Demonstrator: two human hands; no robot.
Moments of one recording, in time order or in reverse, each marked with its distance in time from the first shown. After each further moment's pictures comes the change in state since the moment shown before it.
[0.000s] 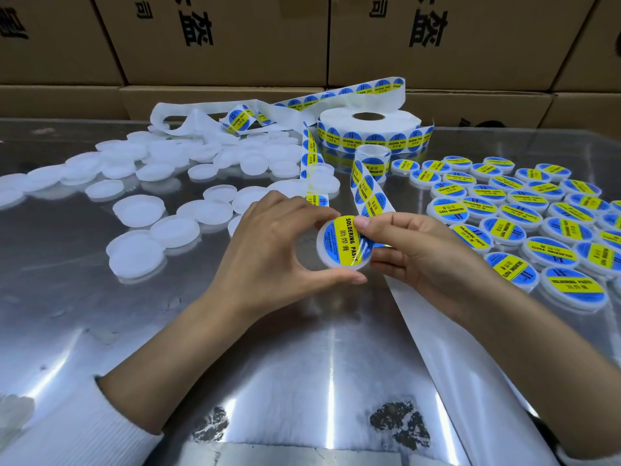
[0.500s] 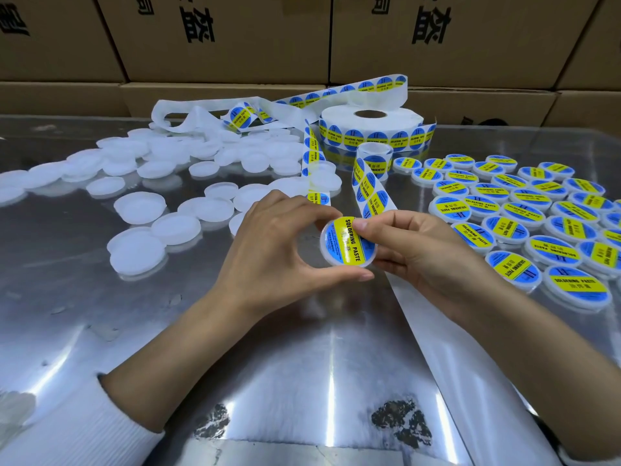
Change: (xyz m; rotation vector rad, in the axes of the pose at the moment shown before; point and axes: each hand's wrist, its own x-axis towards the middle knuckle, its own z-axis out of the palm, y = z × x) left_hand -0.001 0.003 0.003 -0.059 0.049 -0.024; right_hand 0.001 0.002 0.004 -0.030 0.053 -0.037
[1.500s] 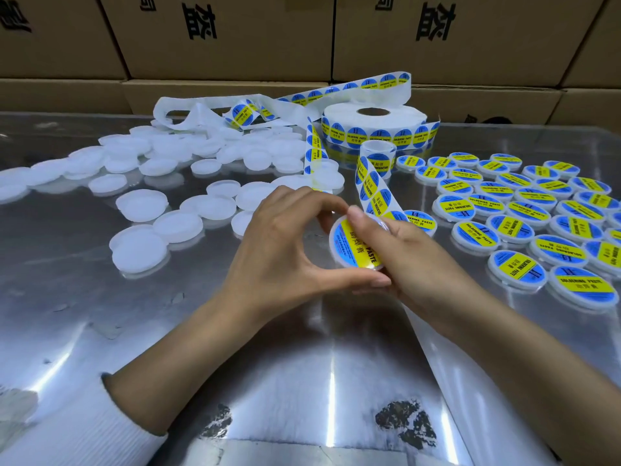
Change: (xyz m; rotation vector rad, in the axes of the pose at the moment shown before) left_hand 0.000 0.005 -0.001 -0.115 0.087 0.058; right_hand -0.008 -0.001 0.021 -0.017 -0.099 -0.058
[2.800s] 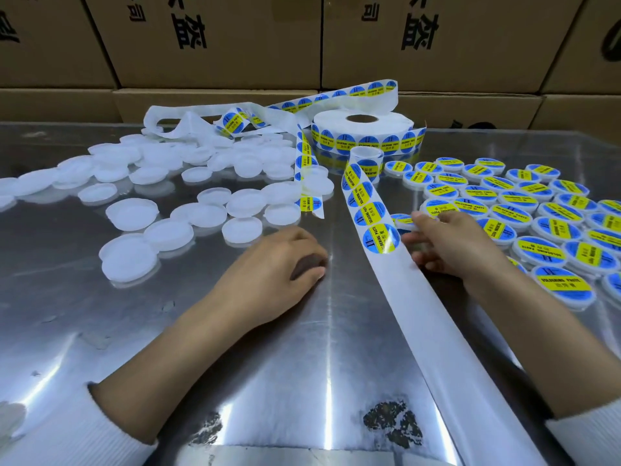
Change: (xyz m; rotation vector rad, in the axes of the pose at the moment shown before) left_hand -0.011 -0.026 0.008 0.107 -0.474 -0.223; right_hand 0.026 0.006 -0.070 -0.197 0.523 0.233
